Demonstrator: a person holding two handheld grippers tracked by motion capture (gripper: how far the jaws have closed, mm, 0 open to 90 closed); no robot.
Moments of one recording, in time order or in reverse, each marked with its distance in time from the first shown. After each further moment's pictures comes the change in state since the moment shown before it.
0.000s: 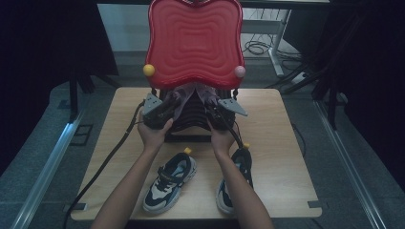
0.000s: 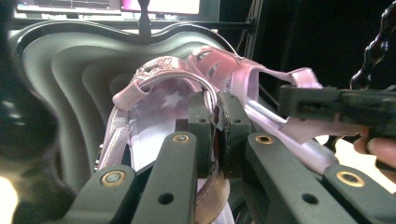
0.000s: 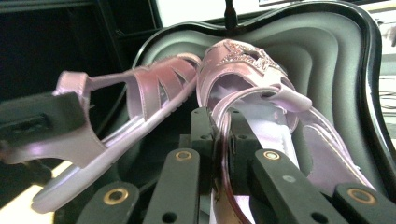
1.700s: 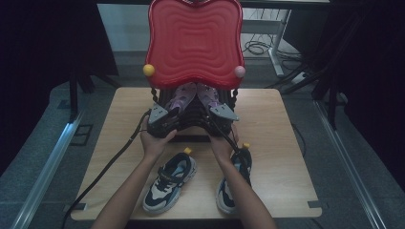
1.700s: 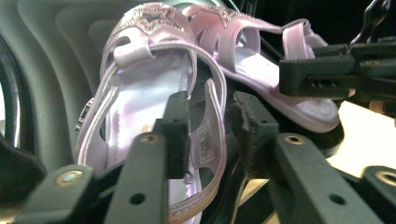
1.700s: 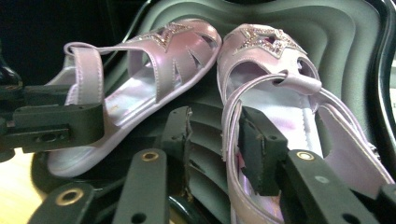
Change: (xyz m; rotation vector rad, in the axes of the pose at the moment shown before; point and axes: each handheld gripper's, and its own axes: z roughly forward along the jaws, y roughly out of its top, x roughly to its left) left arm -0.006 -0.031 0.003 0.089 -0.012 0.026; right arm 0.010 -0.018 -0.004 0.083 -0.021 -0.164
